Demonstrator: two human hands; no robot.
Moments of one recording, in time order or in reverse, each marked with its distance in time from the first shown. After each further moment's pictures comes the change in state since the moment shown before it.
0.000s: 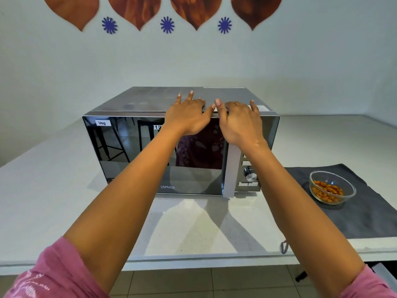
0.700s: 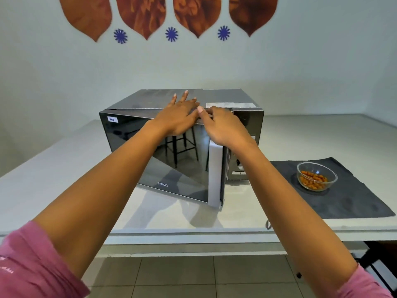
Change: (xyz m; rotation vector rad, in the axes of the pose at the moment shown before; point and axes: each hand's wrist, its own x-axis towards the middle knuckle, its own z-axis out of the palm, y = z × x) left_hand -0.061 -0.003 -0.029 -0.041 -0.036 0.165; right_hand -0.069 -0.036 -0.071 0.352 -0.275 -0.037
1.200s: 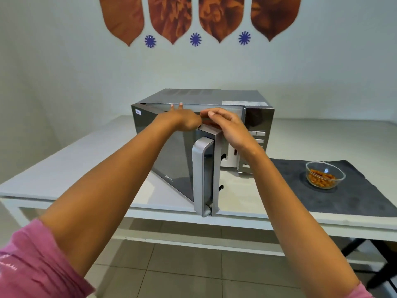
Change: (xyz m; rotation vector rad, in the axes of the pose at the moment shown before) left_hand -0.066 0.039 -0.043 0.105 -0.358 -0.403; right_hand -0.049 -0.015 0.005 0.944 -0.124 -0.115
